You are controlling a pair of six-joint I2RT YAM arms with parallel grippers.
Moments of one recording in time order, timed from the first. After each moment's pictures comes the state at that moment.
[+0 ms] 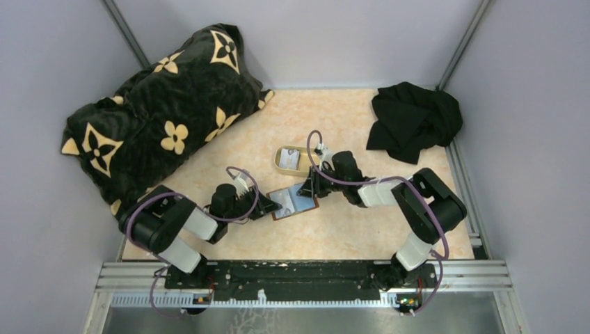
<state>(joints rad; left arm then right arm) -0.52 1.56 0.15 0.99 0.39 -0.96 0.59 1.65 0.63 0.46 -0.53 0.52</state>
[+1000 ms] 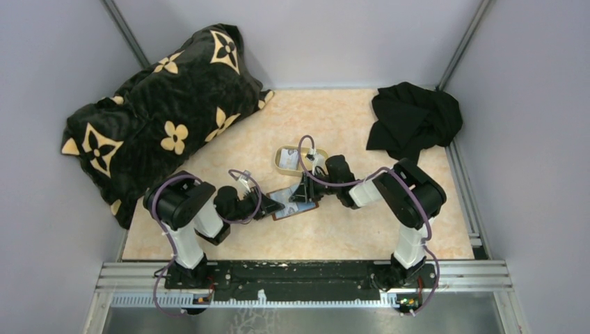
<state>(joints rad) -0.52 1.83 0.15 1.33 0.44 -1.04 0.63 1.82 0.65 0.63 -0.64 0.56</state>
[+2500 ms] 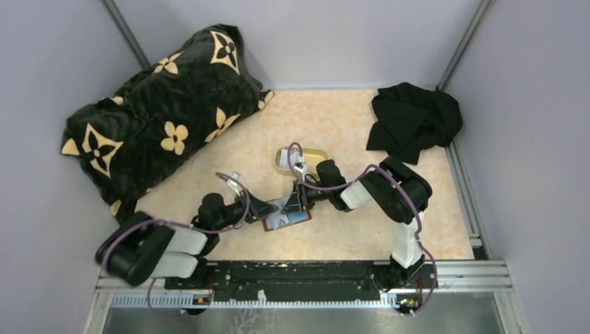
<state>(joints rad) -0.51 1.45 0.01 1.21 0.47 -1.06 0.69 1.92 0.69 0.70 -0.80 0.65</state>
